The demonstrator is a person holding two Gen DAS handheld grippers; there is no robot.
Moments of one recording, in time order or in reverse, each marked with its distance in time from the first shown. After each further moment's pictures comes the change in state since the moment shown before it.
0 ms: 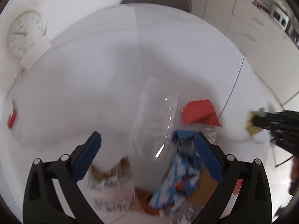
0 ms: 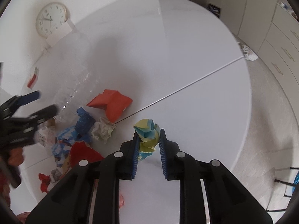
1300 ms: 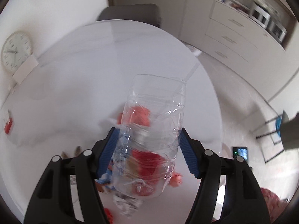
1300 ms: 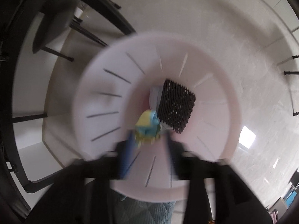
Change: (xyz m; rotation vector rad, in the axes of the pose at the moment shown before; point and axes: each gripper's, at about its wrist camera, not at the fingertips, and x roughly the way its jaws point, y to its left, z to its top) left arm -0.086 -0.098 -0.002 0.056 -0.064 -0.111; right arm 0.164 -0.222 -0.250 0.587 0.346 -0.101
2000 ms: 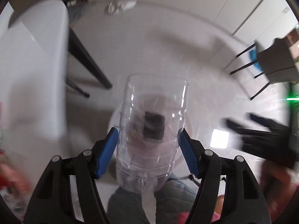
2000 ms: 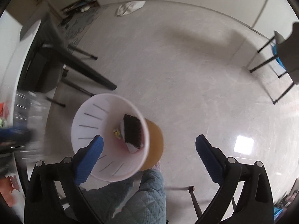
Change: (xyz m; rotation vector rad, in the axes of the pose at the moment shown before) left arm 0.169 -0.277 -0.102 0.352 0.339 -0.188; right arm -0.179 -0.113 -0.072 0.195 -0.338 -0.050
